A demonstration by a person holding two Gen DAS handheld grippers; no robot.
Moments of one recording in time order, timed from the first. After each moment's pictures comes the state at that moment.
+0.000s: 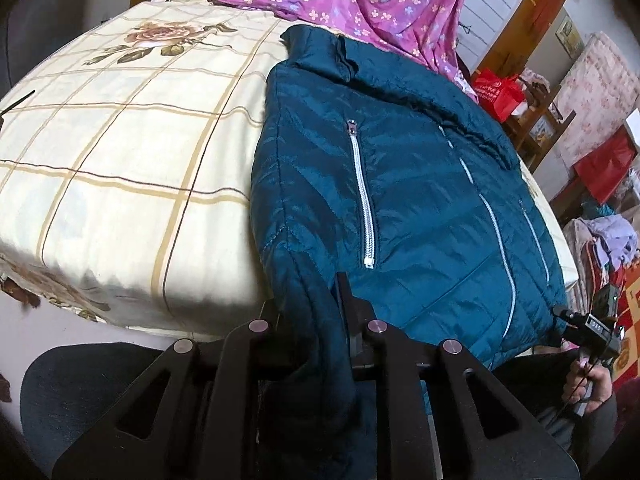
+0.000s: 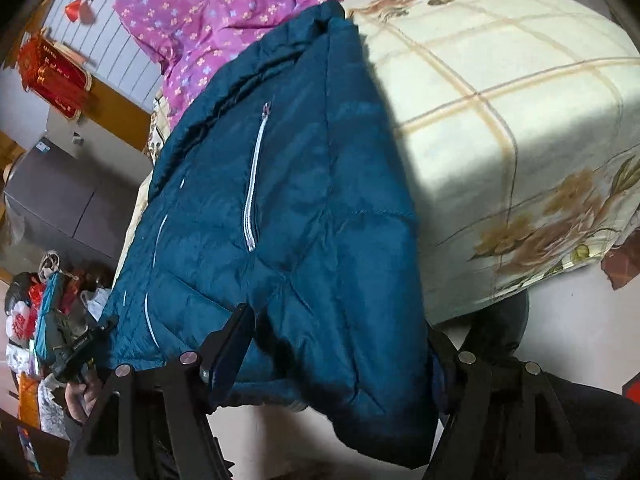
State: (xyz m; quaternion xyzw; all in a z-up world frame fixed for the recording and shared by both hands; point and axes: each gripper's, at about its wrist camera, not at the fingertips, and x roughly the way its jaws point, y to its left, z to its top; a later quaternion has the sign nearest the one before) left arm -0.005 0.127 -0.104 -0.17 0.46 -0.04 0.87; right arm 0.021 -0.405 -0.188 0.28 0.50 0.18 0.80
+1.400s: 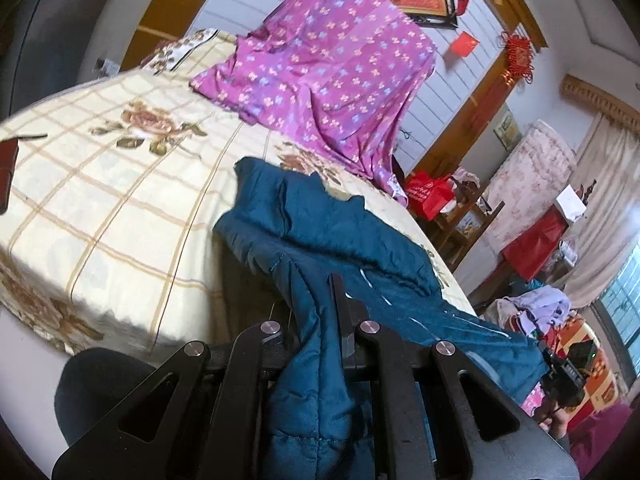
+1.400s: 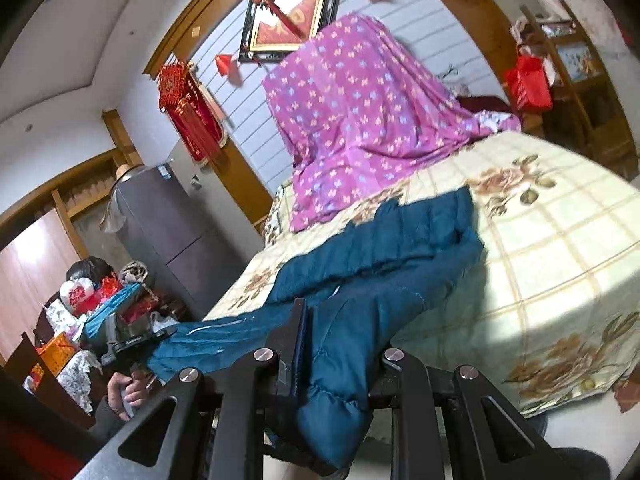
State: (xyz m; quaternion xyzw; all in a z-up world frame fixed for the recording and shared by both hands) left arm -0.076 0.165 0.009 -0.27 0.27 -0.11 0.92; right arm -0.084 -0.439 -0.020 0.26 0.24 0.29 0.89
